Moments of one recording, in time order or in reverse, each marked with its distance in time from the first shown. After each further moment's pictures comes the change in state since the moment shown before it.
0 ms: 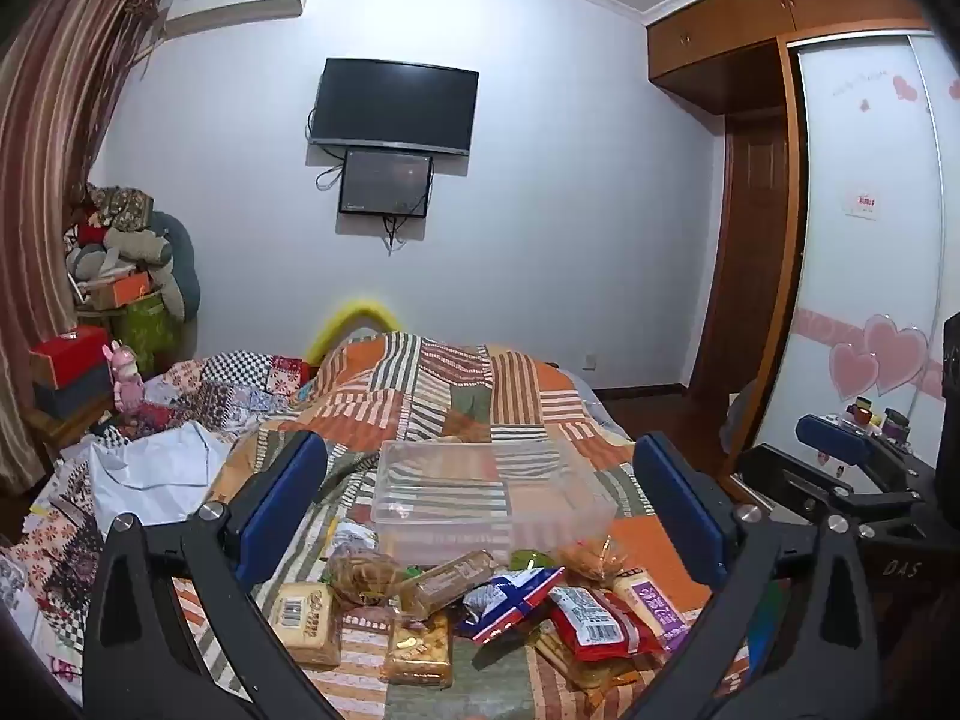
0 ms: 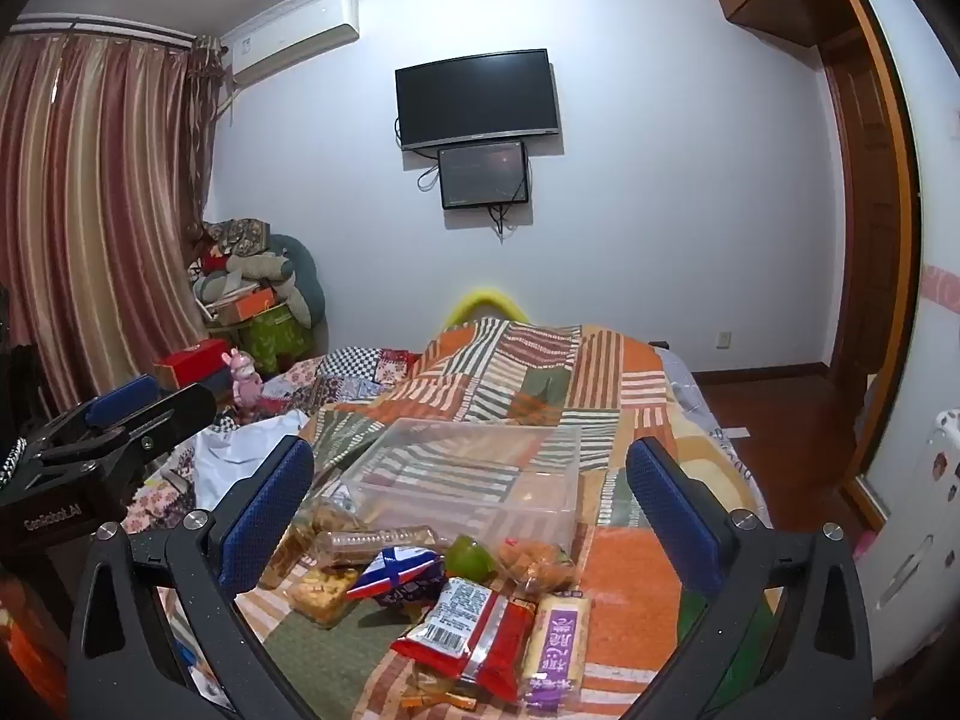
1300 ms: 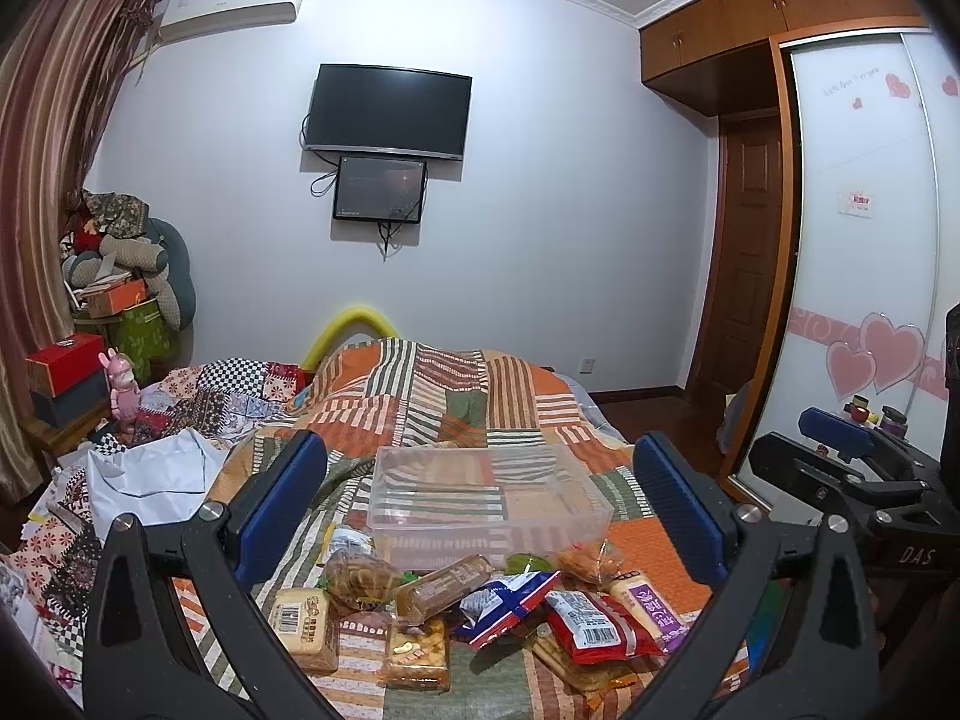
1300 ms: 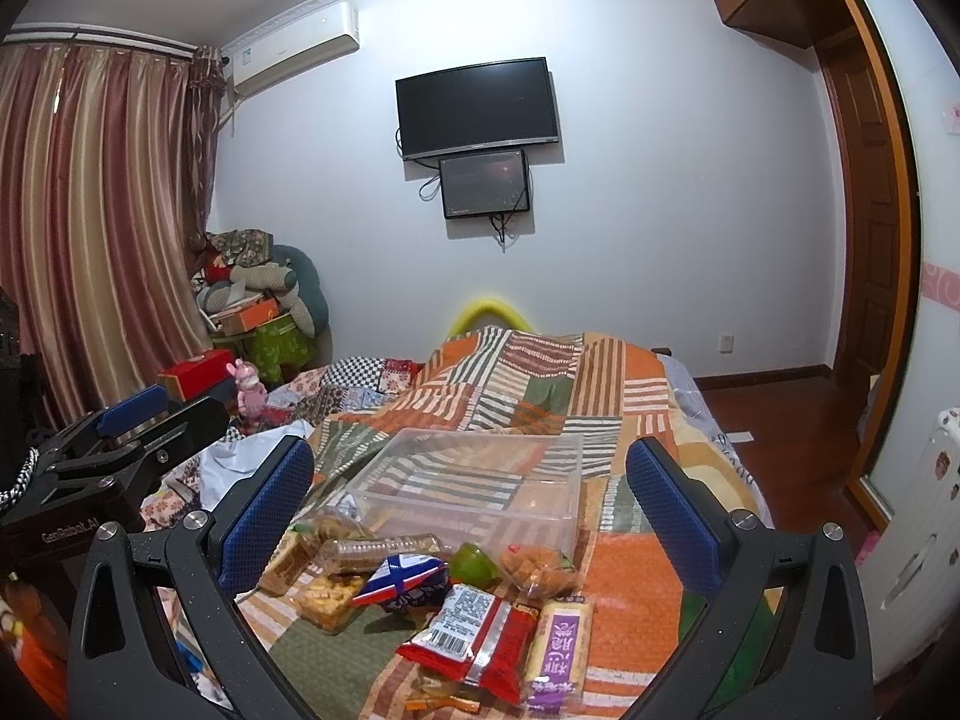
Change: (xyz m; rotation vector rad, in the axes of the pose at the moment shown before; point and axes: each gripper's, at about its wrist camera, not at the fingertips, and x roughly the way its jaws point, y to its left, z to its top) left arm -0.002 -0.001 -0.001 0.012 -0.023 -0.015; right arm -0.005 -0.002 0.003 0.008 -0.018 0.007
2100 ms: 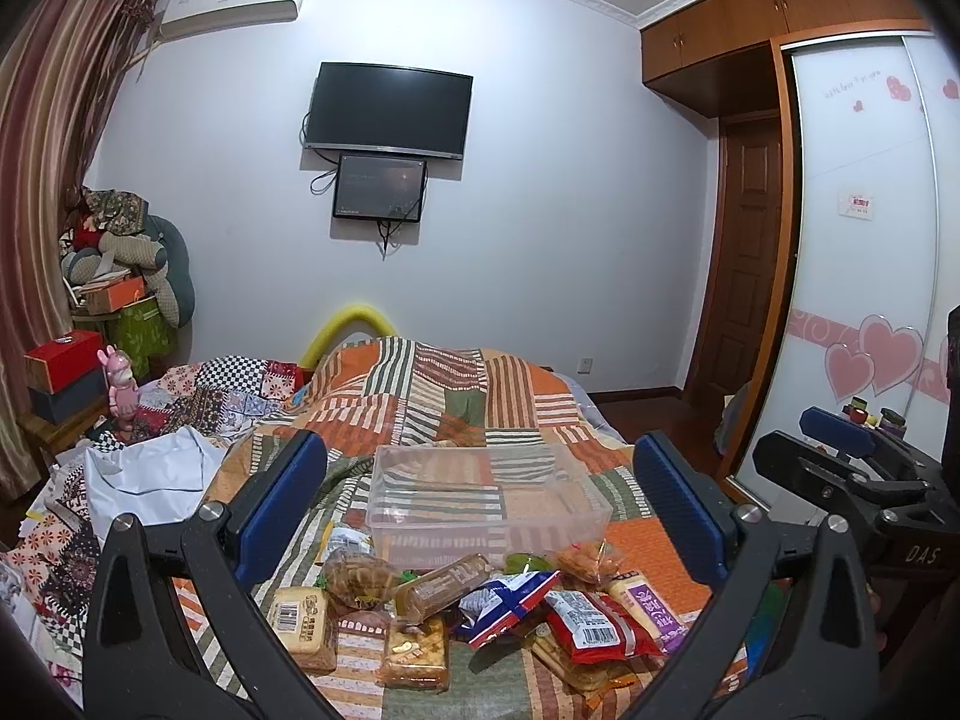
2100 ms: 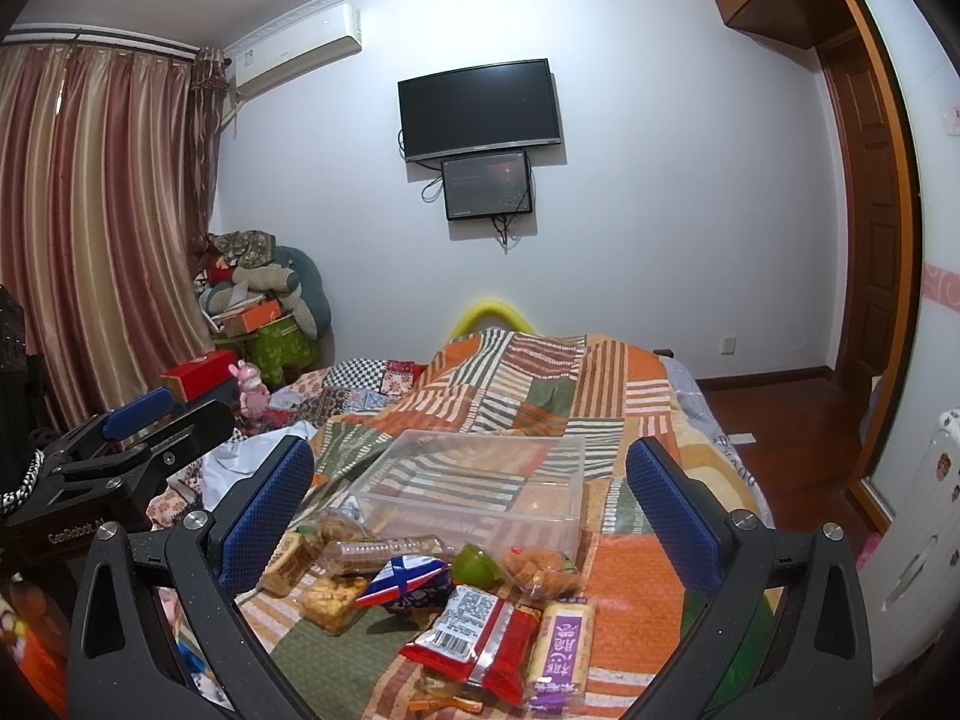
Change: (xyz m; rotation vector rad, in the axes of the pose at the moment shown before) left arm 0.000 0.001 -0.001 -0.005 -0.001 -0.002; right arm -0.002 0.003 0.000 -0.002 -0.005 0.002
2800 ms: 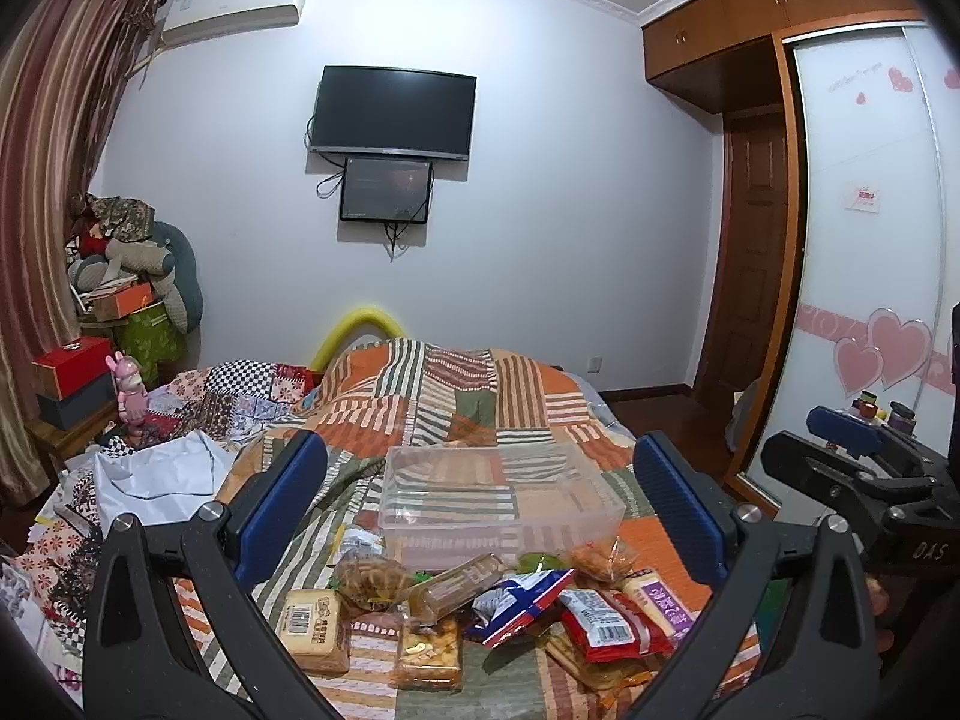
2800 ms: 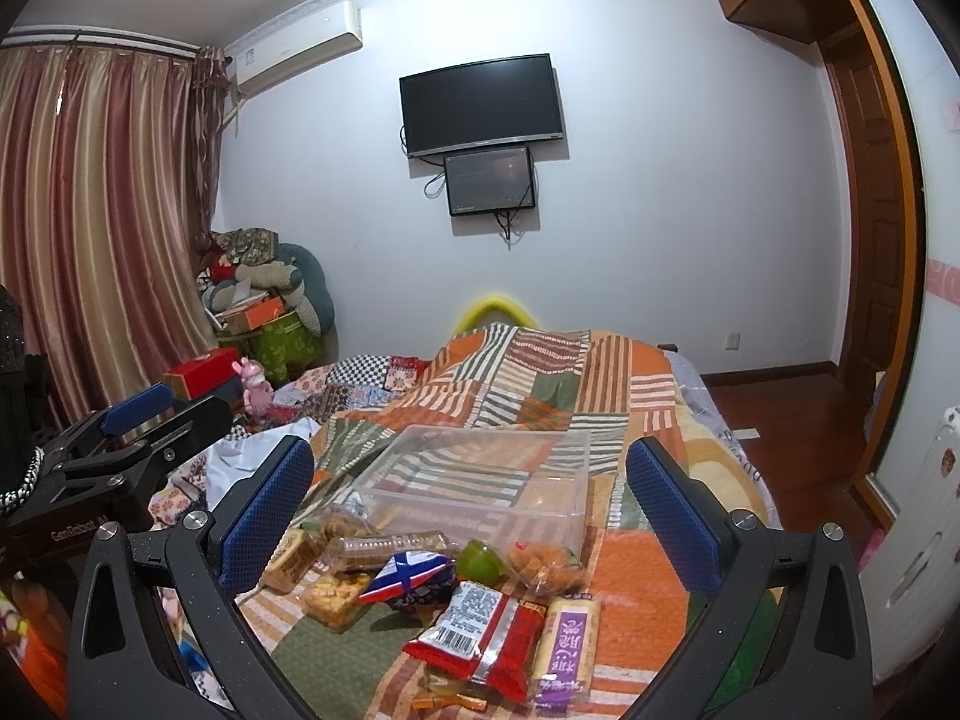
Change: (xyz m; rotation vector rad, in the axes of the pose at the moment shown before) left arm 0.004 0.003 -0.003 0.013 0.004 0.023; right arm 0.002 0.000 -0.001 0.003 0.012 0.008
